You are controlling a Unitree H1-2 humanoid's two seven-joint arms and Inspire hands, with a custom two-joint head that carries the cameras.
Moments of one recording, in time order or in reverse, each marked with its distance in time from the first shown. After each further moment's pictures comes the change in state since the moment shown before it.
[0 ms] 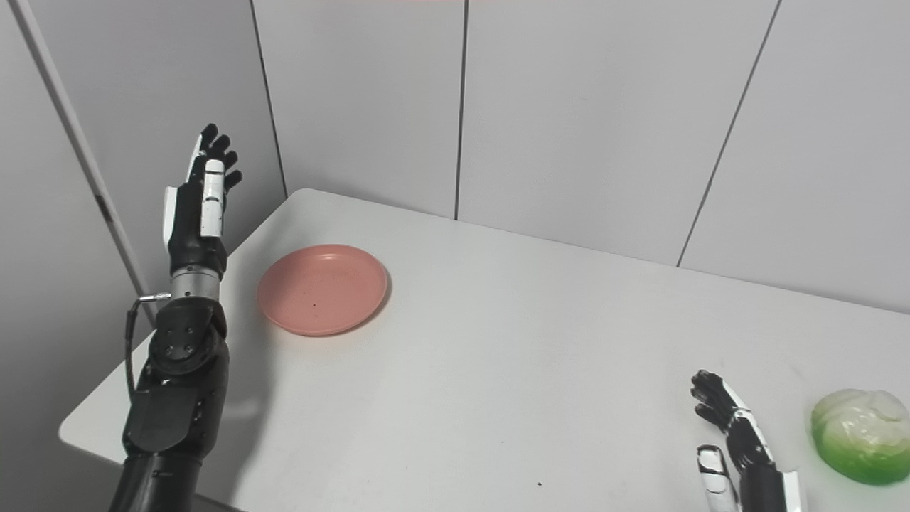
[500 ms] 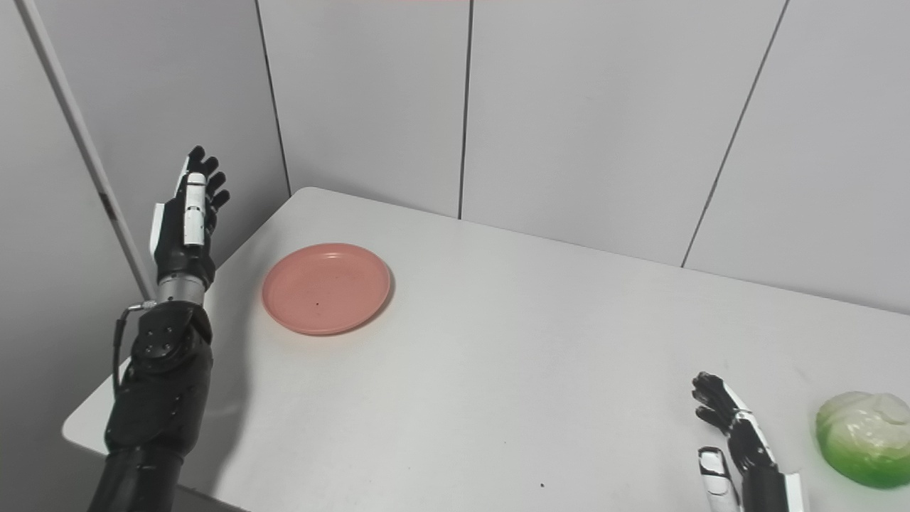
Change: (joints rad) left arm 0.008 0.058 0.025 0.090 -0.161 0.023 -0.032; right arm 0.003 -0.004 0.000 -0.008 0.002 0.008 0.007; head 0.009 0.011
